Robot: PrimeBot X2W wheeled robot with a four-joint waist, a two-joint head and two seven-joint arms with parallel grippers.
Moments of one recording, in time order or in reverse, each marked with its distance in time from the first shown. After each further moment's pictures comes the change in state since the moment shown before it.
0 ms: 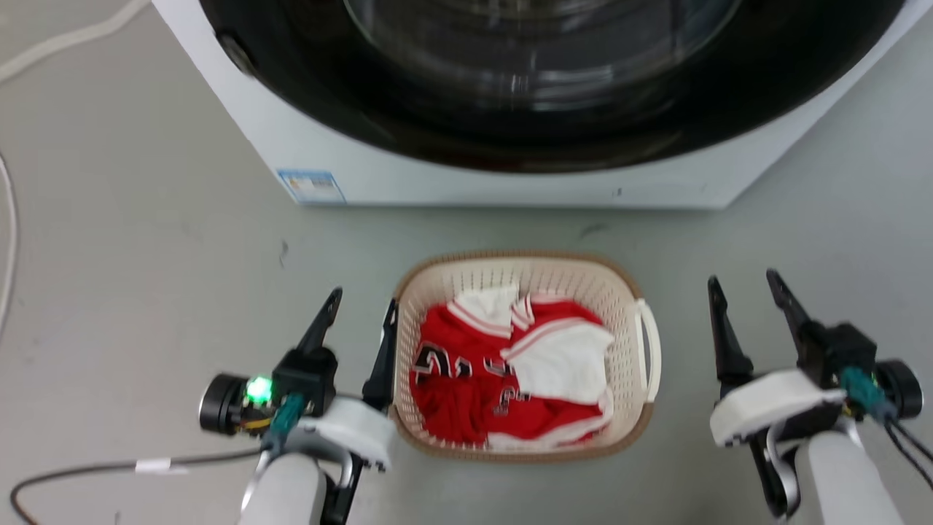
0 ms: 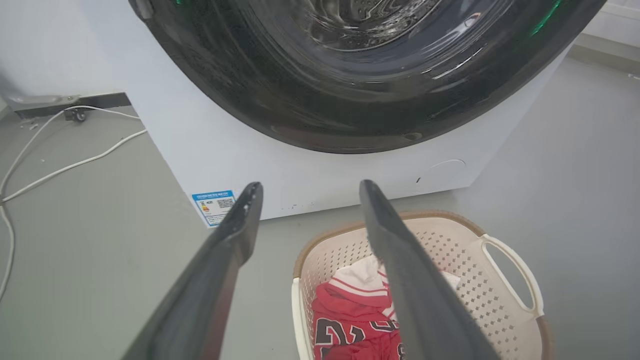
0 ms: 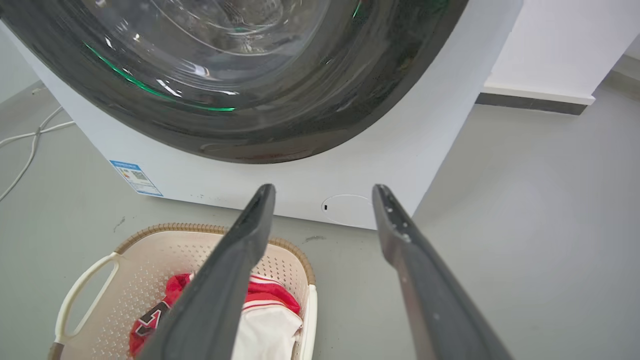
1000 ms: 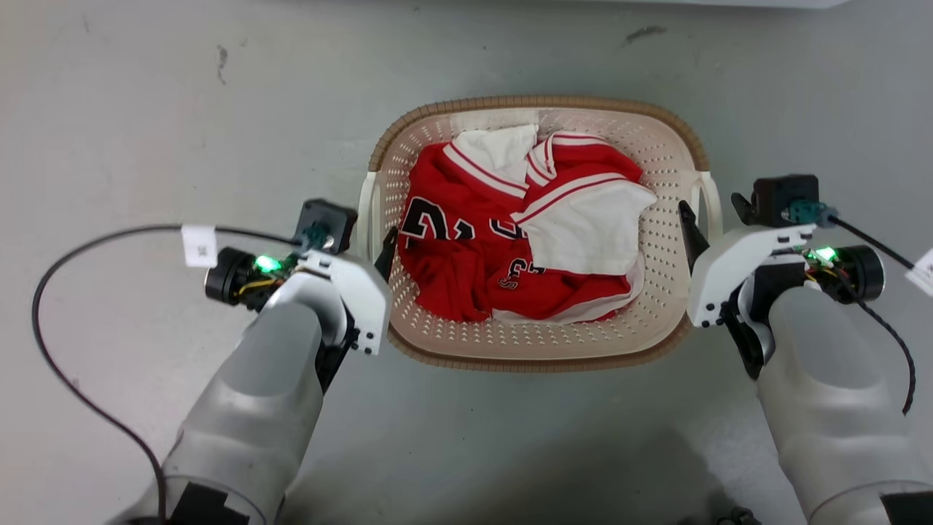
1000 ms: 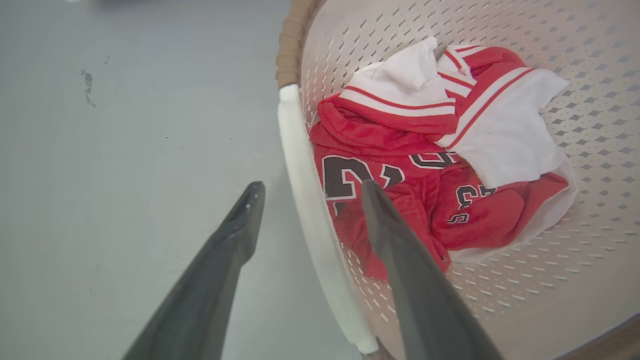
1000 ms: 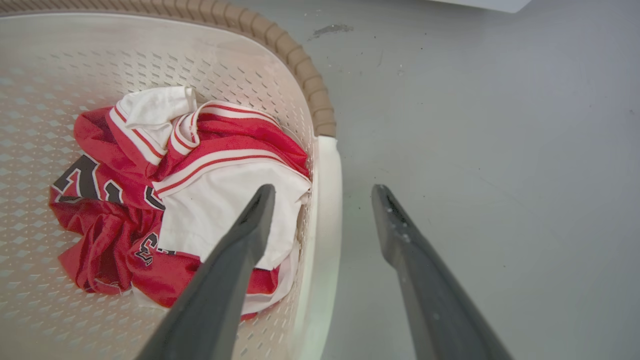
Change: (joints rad) left arm -0.621 0.050 -0.225 0.792 -0.175 -0.070 0.079; right arm -0.545 0.000 -0.023 0.655 -0.030 0.000 0.159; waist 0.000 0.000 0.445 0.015
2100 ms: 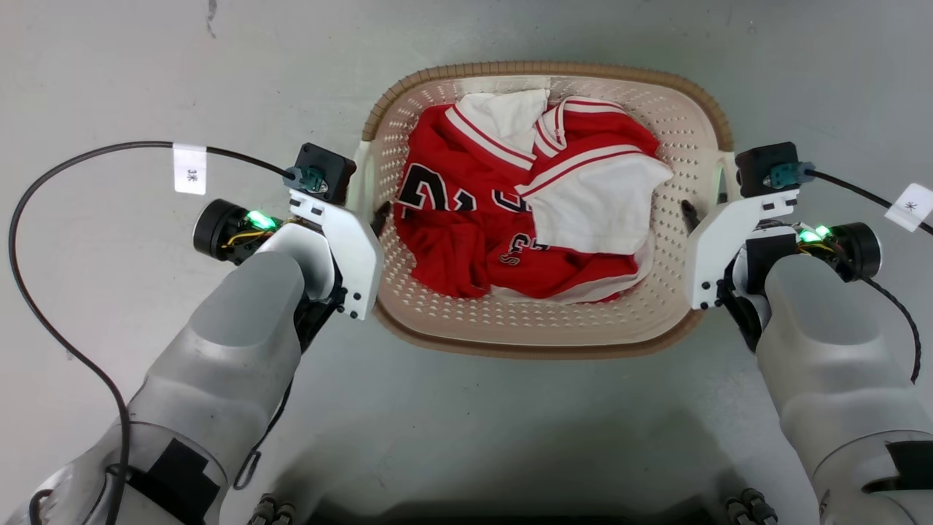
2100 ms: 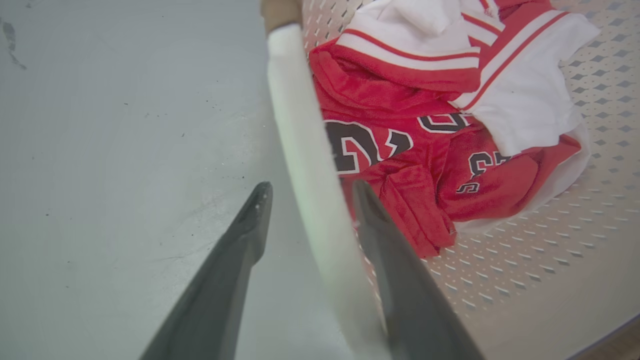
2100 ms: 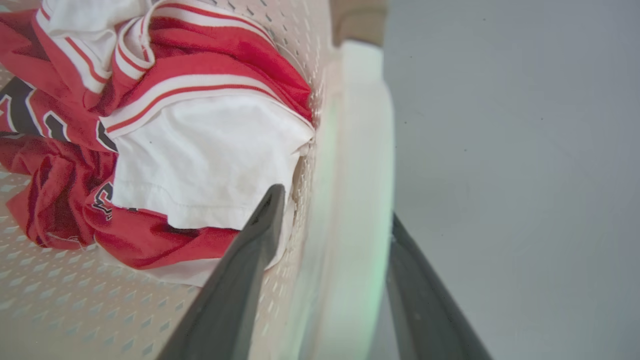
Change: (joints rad) left arm -0.161 0.111 -0.444 -0.011 -0.445 -0.002 0.166; right arm -0.170 0.000 -0.035 0.232 -0.090 0.000 0.091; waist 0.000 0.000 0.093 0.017
